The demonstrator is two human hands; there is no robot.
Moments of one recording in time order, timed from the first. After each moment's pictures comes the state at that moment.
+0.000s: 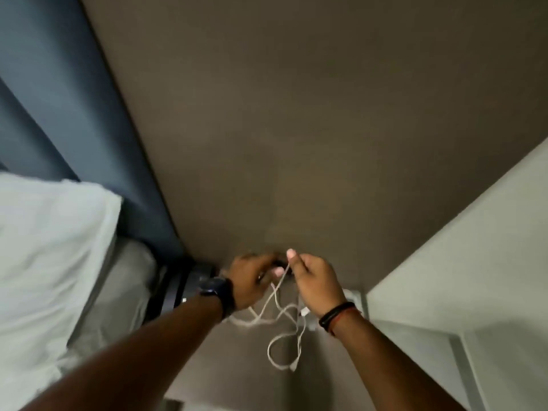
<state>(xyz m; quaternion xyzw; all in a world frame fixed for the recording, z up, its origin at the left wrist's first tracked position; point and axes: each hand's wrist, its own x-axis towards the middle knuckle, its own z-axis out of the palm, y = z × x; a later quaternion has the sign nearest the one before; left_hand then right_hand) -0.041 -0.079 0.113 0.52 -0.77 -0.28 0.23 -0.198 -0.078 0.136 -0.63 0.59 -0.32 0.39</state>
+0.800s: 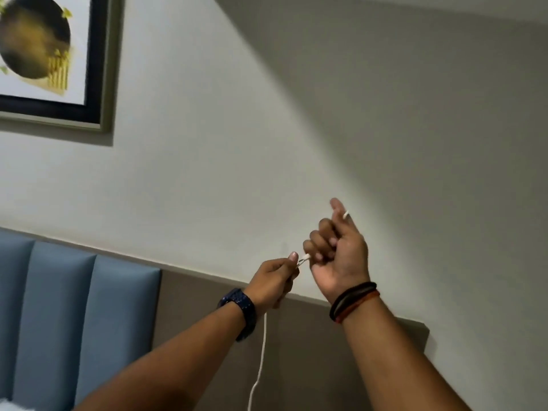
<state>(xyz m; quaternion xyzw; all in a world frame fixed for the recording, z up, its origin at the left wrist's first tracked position) -0.067 -0.091 0.581 0.37 -0.62 -0.43 0.55 -0.176 -0.053 0.661 -0.43 0.08 -0.67 0.59</state>
